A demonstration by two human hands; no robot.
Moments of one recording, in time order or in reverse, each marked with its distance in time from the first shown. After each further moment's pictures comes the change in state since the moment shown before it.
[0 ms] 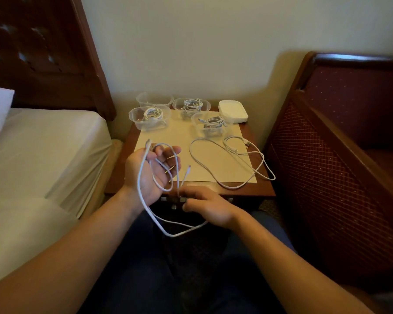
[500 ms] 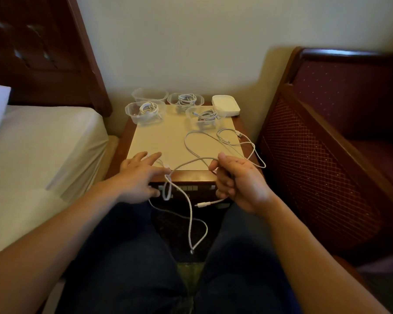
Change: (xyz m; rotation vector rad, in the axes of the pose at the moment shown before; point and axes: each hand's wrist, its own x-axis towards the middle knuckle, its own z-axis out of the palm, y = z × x) left_hand -0.022 0.021 -0.040 2.233 -0.332 -0.080; right_hand -0.073 -0.041 -0.028 0.521 0.372 0.025
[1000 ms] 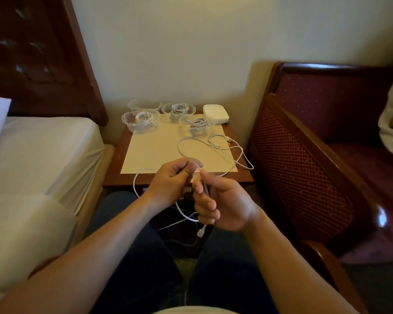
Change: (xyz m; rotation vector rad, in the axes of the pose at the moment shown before) left_hand -0.033 0.108 0.004 -1.273 0.425 0.265; right_hand -0.048 0.003 0.037 0.343 -0.451 0.198
